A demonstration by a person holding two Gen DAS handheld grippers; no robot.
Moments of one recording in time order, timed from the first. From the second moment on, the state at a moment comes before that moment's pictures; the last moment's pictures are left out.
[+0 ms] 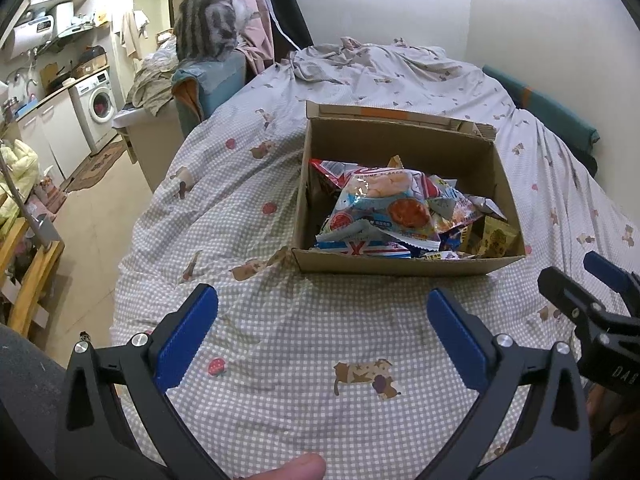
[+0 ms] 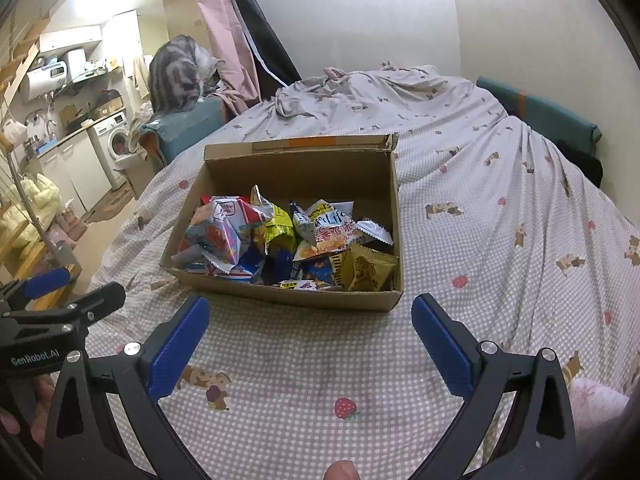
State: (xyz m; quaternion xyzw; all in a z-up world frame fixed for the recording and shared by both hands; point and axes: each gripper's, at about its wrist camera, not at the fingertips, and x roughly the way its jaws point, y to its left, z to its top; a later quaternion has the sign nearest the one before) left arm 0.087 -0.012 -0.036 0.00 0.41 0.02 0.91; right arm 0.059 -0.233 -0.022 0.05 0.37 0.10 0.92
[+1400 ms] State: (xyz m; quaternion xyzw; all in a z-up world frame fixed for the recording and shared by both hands) left arm 0.087 -0.013 -0.035 -0.01 0.40 0.02 0.91; right arm 0.063 -0.242 -0.026 0.06 0.38 0.09 0.92
